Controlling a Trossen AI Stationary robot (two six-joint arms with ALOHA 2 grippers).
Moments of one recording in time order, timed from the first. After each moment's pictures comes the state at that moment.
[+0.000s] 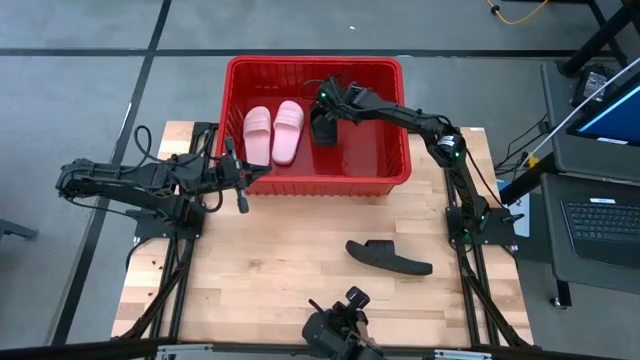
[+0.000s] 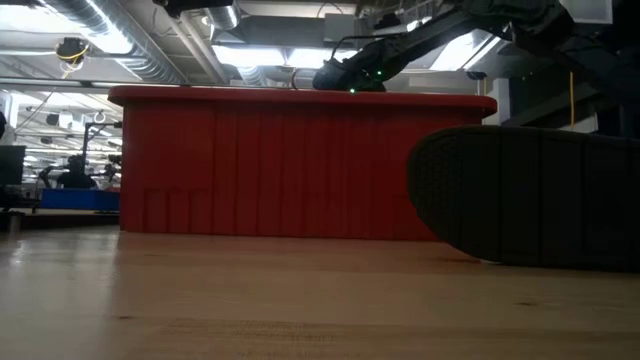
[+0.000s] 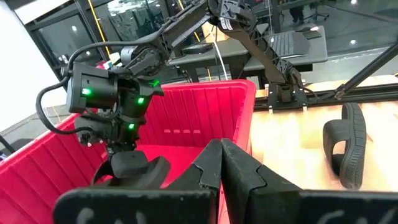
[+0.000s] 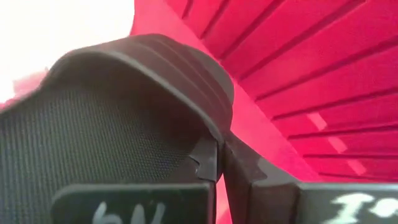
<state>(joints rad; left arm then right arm) -0.04 0.74 0.71 -0.09 -0.40 0.19 -0.57 2.23 2.01 -0.69 0.43 -0.03</state>
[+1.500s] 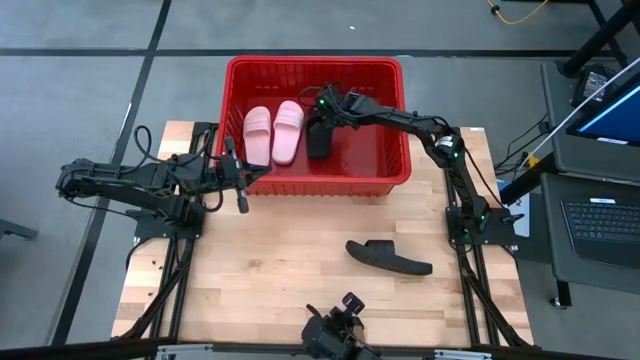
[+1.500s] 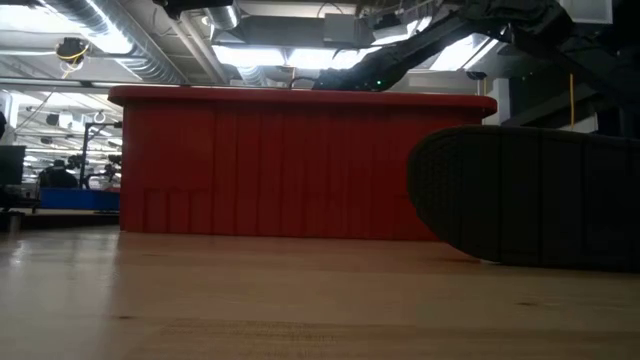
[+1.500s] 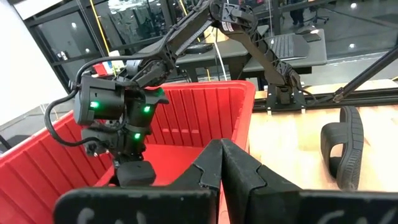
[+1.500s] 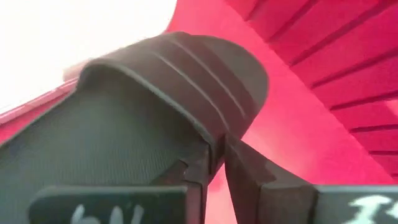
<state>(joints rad) -0.04 0.74 0.71 -0.09 -0.40 0.17 -0.56 2.24 1.94 -0.64 0.31 0.05</state>
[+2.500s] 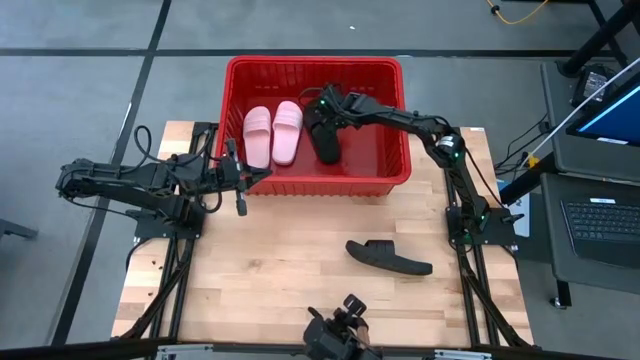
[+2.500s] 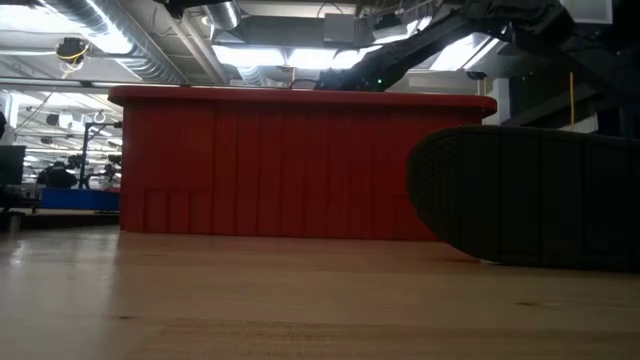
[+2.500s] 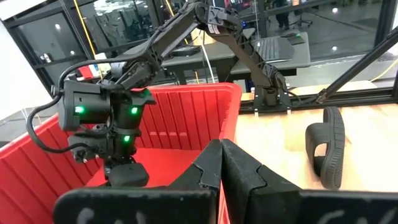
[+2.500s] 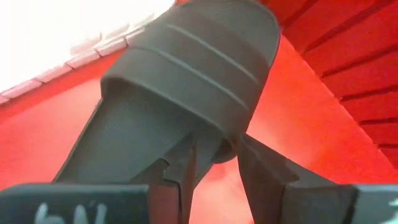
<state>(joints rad) -0.04 0.74 0.71 -0.09 -0.34 0.17 -0.56 2.24 1.94 -0.69 0.28 0.02</state>
